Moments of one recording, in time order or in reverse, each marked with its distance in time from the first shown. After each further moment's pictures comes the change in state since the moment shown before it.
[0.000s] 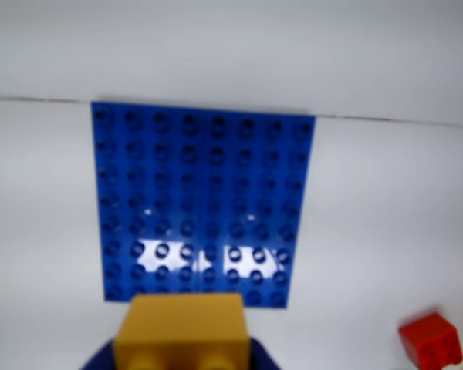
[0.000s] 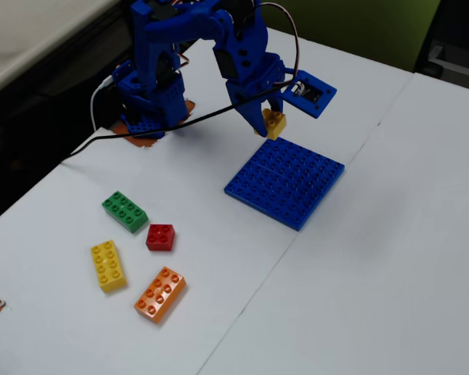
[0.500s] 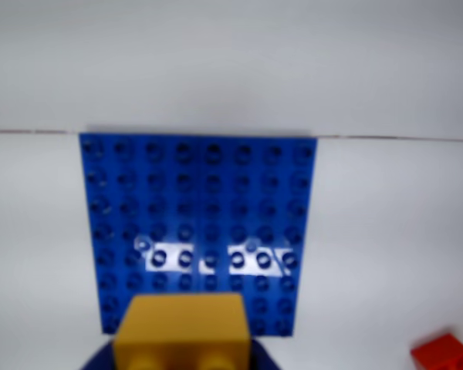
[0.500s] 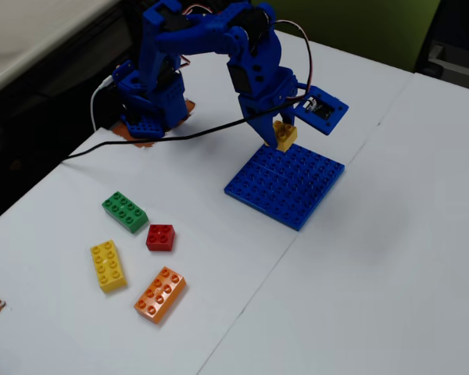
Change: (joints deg) arm 0.1 -7.5 -6.0 -1.6 2.0
